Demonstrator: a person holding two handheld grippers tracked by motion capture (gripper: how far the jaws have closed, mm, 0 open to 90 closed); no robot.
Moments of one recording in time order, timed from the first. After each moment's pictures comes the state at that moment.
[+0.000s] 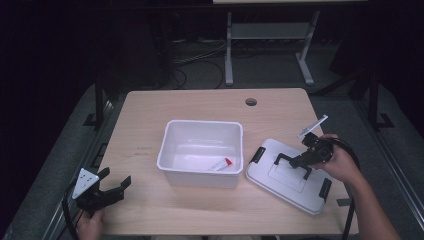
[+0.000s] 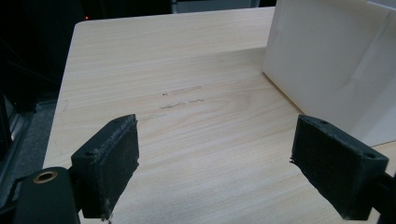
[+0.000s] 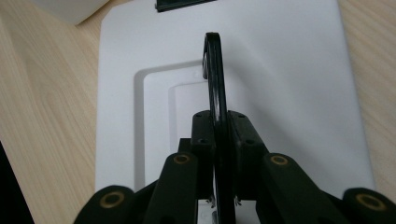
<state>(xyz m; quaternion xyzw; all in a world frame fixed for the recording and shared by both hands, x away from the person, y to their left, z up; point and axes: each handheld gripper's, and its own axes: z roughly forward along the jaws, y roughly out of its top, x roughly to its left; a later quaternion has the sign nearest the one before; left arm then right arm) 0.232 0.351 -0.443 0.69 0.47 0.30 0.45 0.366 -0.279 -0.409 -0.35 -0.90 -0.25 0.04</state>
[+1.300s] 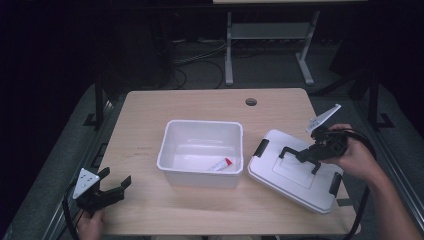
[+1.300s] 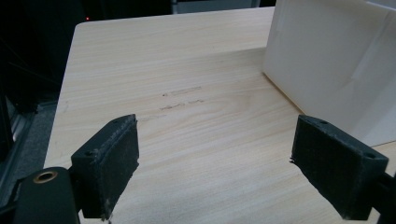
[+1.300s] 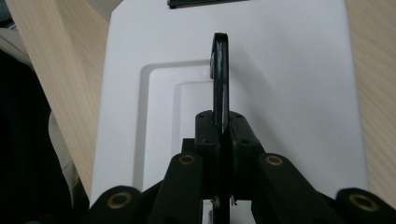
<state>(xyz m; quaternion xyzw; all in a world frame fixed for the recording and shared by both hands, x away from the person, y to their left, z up) 0.232 0.350 -0.443 0.69 0.47 0.30 0.45 0.340 -0.276 -0.335 -0.30 -0.92 -0.25 0.00</state>
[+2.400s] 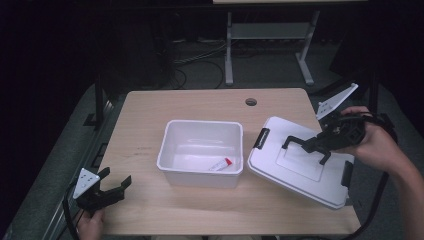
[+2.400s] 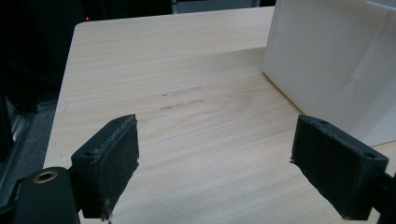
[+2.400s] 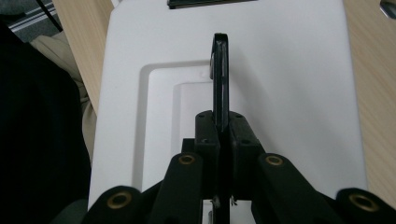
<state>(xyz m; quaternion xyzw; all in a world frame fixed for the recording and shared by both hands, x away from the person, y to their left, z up) 0.232 0.350 -0.443 0.69 0.47 0.30 0.45 0.321 -0.266 -0.259 -0.25 -0.93 -0.26 -0.02</state>
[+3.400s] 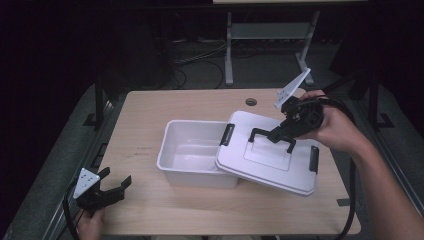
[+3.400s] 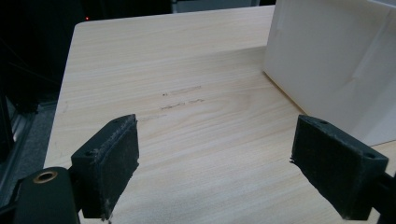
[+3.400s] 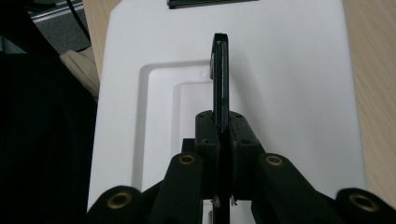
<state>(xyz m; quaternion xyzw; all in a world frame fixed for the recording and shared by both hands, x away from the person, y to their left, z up) 0.233 0.350 -0.443 0.69 0.47 0.30 0.45 0.346 -0.183 -0.236 -0.17 -0.95 -0.26 0.00</state>
